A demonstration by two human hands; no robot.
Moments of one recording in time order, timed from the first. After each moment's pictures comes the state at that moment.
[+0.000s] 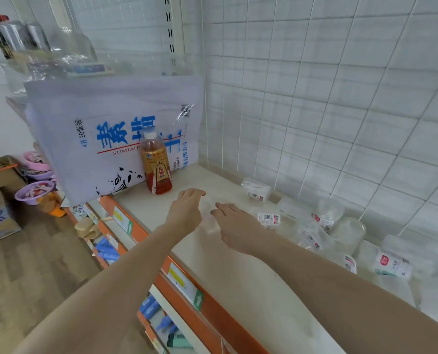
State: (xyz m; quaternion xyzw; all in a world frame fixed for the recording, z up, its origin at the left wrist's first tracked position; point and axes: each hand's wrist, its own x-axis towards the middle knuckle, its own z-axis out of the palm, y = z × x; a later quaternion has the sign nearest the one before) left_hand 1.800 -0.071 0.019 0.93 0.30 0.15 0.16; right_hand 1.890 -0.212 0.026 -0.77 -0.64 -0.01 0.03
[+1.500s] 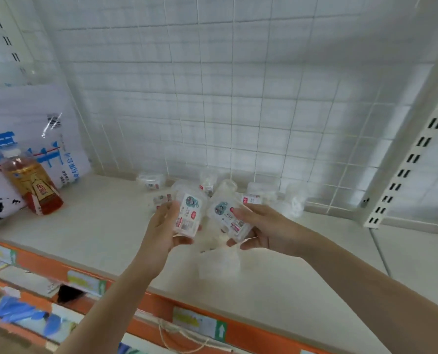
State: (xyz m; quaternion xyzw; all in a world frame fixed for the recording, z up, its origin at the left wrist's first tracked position) left_hand 1.788 -0.297 0.057 0.64 0.14 0.16 0.74; right_hand 1.885 -0.497 0.087 -0.64 -0.23 0.41 0.61
